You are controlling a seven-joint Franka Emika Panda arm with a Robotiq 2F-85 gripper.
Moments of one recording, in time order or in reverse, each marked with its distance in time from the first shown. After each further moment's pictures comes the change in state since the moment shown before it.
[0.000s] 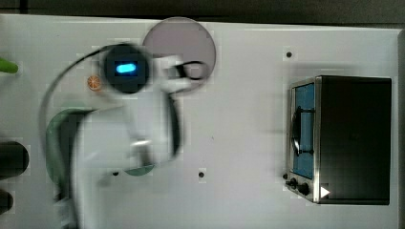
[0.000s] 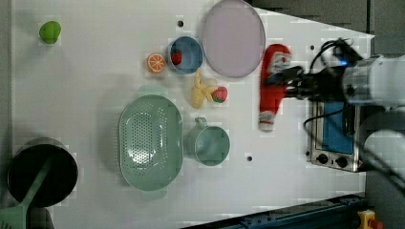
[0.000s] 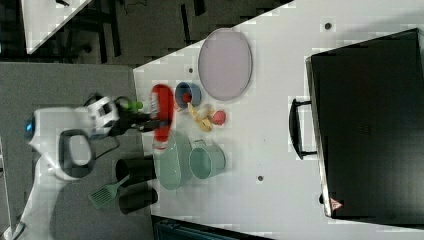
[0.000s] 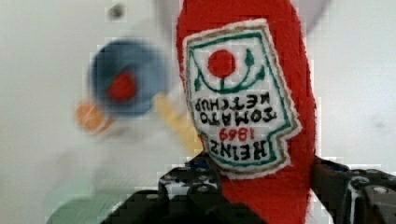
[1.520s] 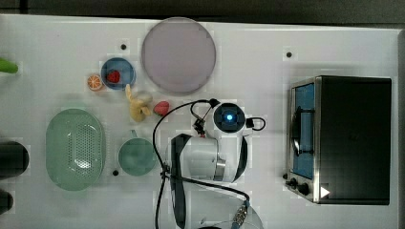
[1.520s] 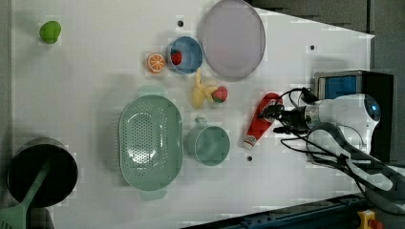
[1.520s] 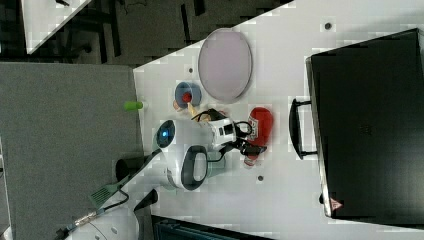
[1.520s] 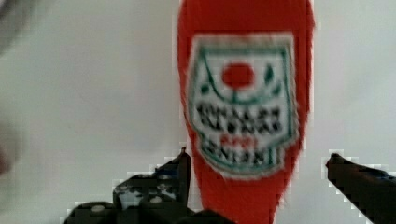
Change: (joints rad) arm -0.039 0.230 -0.230 -0.383 -0.043 0.437 -0.128
